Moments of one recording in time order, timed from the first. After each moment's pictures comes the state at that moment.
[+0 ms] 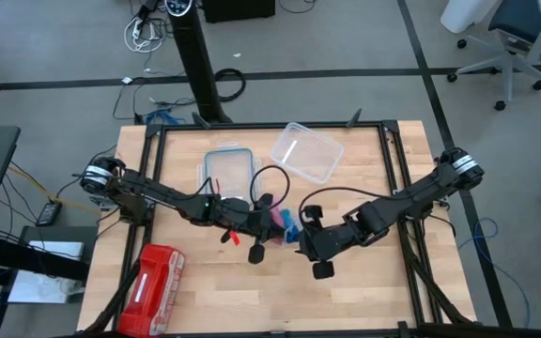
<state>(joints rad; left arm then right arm) -0.23 1.62 0.98 0.38 -0.03 -0.11 0.45 1.55 1.28 -0.56 0.35 0.18</state>
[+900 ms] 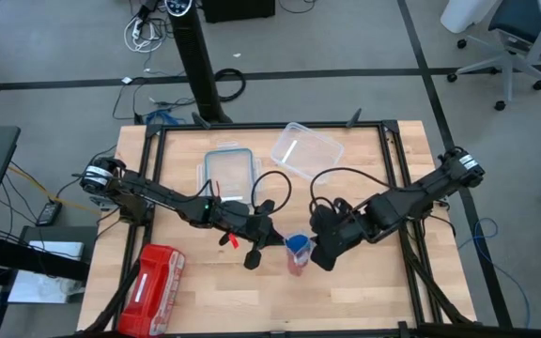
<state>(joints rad) -0.24 1.62 0.98 0.37 0.04 -0.11 0.49 1.55 1.49 -1.03 0.34 0.89</state>
